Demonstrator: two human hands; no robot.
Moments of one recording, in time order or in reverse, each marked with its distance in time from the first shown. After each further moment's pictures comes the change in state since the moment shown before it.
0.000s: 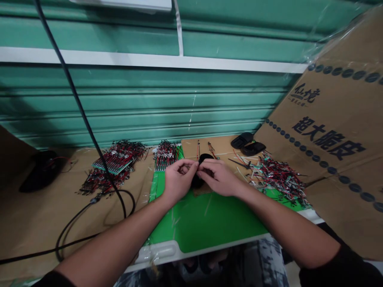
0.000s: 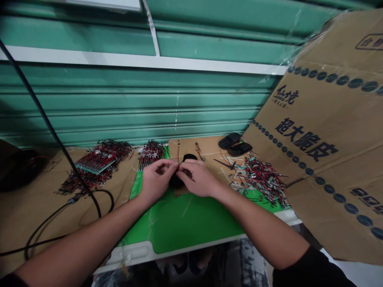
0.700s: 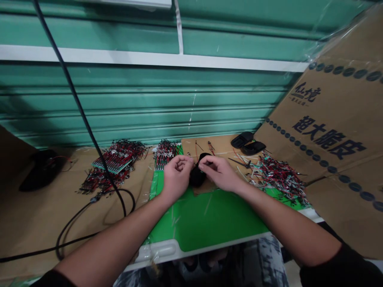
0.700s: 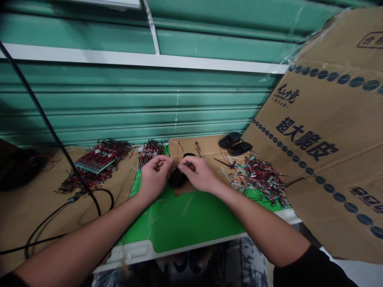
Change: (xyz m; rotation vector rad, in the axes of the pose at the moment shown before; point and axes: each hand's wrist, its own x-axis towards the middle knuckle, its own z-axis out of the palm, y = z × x) left_hand 0.005 0.002 0.000 -0.145 0.024 -0.071; right_hand 0.002 0.005 0.005 0.373 0.094 0.240
